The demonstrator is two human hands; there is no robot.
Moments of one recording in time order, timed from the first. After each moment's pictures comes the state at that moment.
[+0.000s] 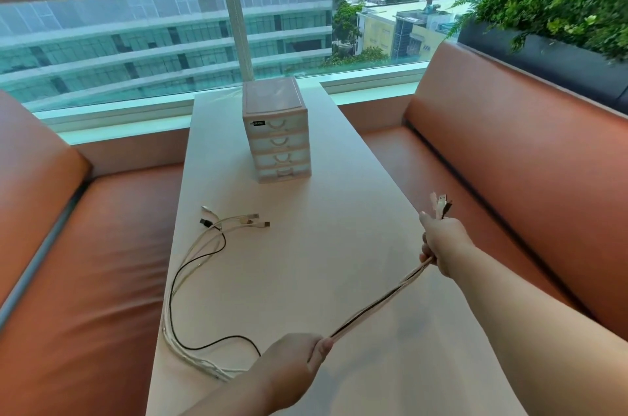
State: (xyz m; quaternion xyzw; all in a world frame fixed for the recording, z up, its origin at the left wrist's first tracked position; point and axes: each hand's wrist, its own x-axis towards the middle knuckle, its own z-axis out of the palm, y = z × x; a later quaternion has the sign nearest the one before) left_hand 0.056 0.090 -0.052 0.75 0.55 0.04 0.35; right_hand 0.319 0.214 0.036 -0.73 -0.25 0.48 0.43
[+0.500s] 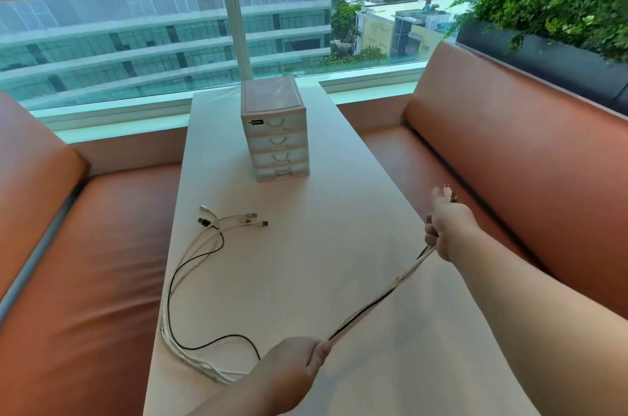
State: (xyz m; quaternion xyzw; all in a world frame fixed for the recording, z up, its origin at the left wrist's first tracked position) left_hand 0.059 0.083 -0.050 0.74 0.56 0.04 0.37; right_hand 0.324 0.227 0.055 -0.69 -0.16 0.50 0.50
